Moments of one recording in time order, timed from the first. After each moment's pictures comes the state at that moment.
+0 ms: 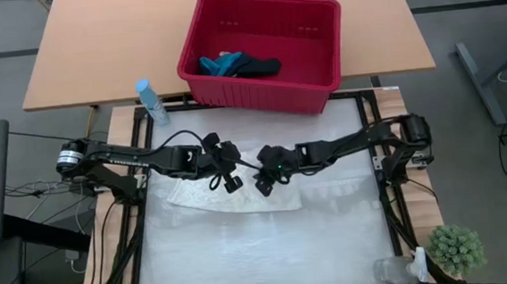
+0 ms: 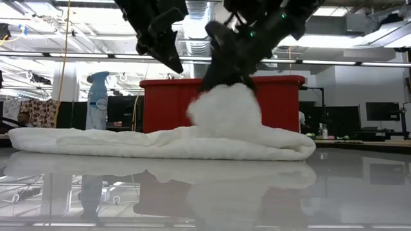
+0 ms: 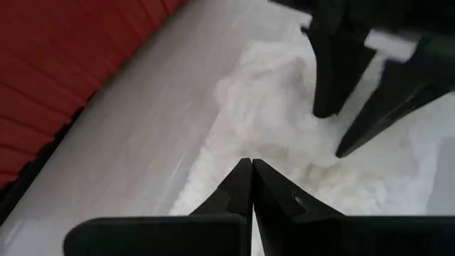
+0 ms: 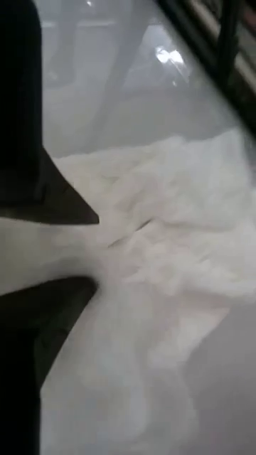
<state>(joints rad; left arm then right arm) -0.04 1.47 1.12 -0.49 -0.46 -0.26 0.00 1.71 1.09 -0.08 0.10 0.57</state>
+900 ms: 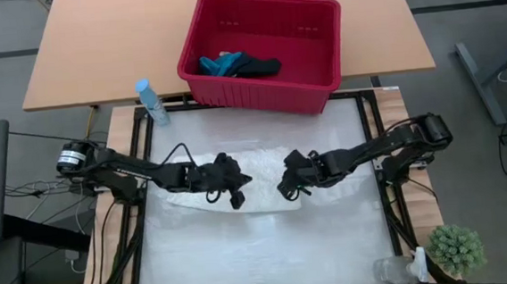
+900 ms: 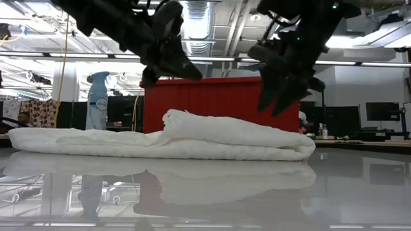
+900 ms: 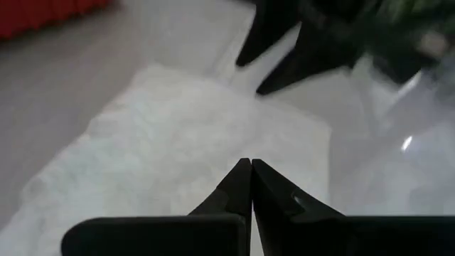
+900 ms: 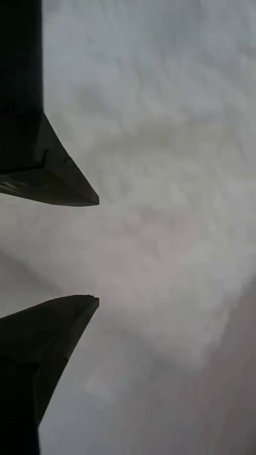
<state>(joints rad) -0.09 1.48 0.76 0.25 -0.28 -0.42 0.15 1.55 0.98 -0.51 0.44 0.93</state>
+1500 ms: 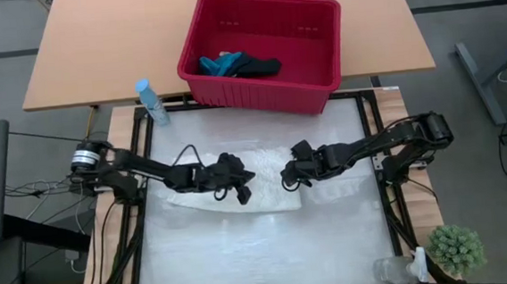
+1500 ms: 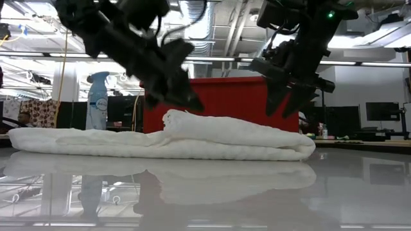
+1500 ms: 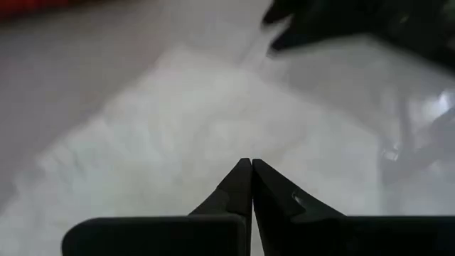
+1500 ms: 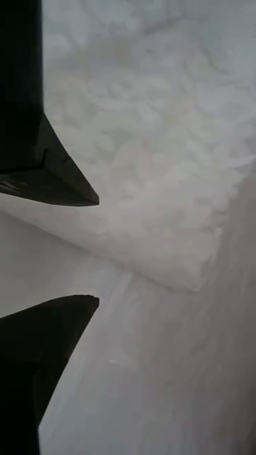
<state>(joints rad) -0.06 1.63 0.74 0.38 -0.33 -0.46 0.09 1.54 0.98 -0.64 0.50 1.09</state>
